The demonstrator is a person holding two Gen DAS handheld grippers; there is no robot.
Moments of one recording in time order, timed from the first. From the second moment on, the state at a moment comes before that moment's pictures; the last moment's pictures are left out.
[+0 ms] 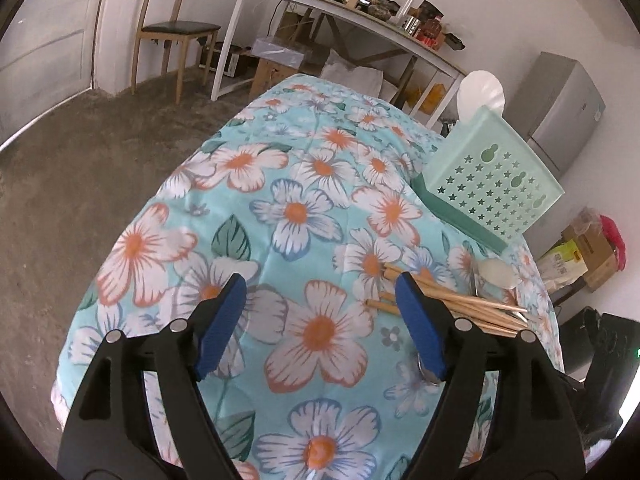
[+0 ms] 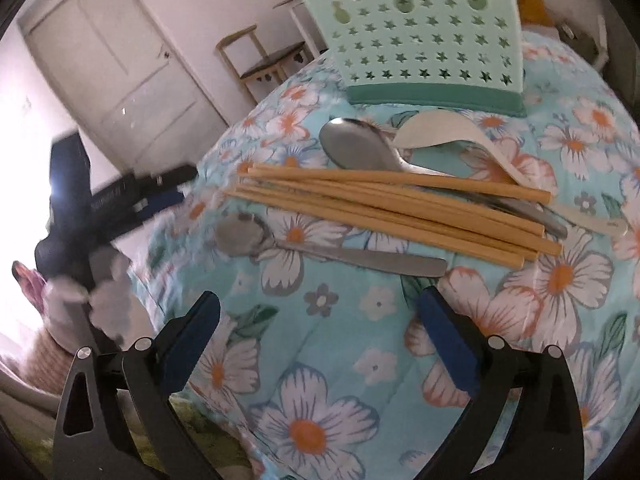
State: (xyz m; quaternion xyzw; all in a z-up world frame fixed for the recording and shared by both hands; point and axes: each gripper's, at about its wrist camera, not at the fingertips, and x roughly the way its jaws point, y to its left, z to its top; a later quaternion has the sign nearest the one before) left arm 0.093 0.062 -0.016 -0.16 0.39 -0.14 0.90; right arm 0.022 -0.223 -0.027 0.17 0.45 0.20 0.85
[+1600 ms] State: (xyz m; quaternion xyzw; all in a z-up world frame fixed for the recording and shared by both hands) left arm 0.088 0.069 -0.023 -0.18 0.39 -0.15 0.89; right arm 0.036 -0.253 -0.036 0.32 0.45 0.21 0.81
